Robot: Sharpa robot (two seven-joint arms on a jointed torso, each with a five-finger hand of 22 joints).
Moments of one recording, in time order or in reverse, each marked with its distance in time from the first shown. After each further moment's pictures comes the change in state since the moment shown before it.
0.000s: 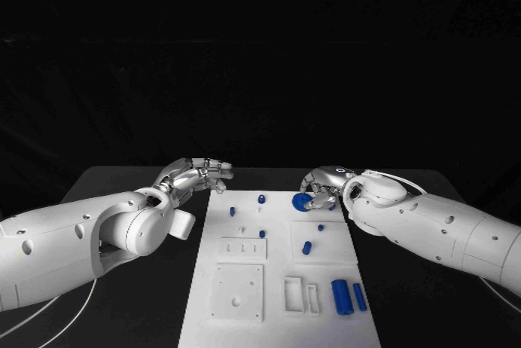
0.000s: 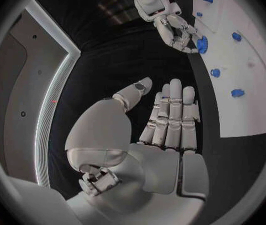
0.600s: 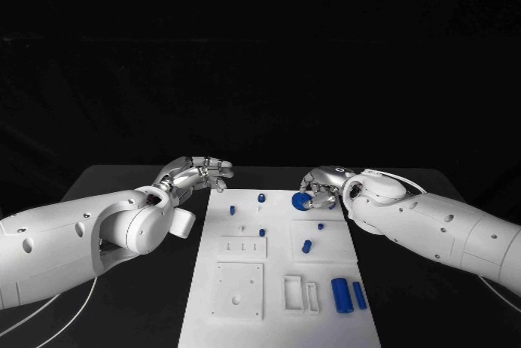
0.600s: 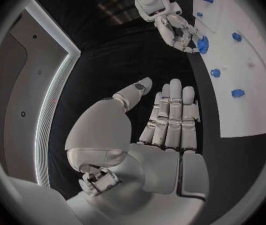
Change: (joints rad) left arm 0.000 0.000 0.000 0.000 -0.001 0.000 -0.001; left_hand 0.000 0.000 0.000 0.000 0.000 0.000 0.000 0.000 0.000 0.000 0.000 0.000 0.000 0.000 0.000 0.000 -0.001 0.012 0.000 0.000 0.000 -0.001; right arm -0.002 0.006 -0.001 -0.007 0.008 0.015 0.010; right_hand 0.013 0.034 0.069 0.027 -0.115 0.026 -0.026 0.028 0.012 -0.004 -0.004 -0.002 -0.001 0.002 -0.009 -0.005 0.003 0.000 0.000 0.001 0.000 0.000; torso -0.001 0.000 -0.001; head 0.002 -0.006
